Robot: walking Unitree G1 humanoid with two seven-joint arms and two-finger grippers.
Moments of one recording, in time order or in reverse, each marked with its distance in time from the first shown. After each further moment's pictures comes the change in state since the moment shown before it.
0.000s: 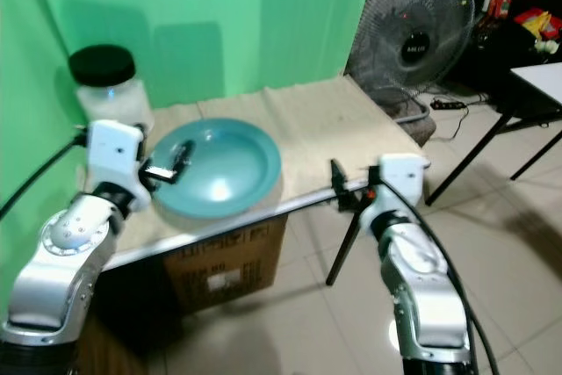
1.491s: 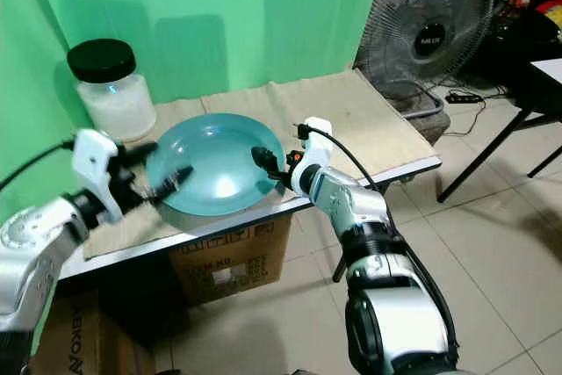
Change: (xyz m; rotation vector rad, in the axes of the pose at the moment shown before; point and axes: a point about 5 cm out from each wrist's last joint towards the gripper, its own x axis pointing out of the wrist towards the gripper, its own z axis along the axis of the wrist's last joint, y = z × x) left arm -0.010 0.027 -0.026 -0.105 0.077 -0.385; right arm 0.106 0.066 -0.019 0.406 0.392 0.369
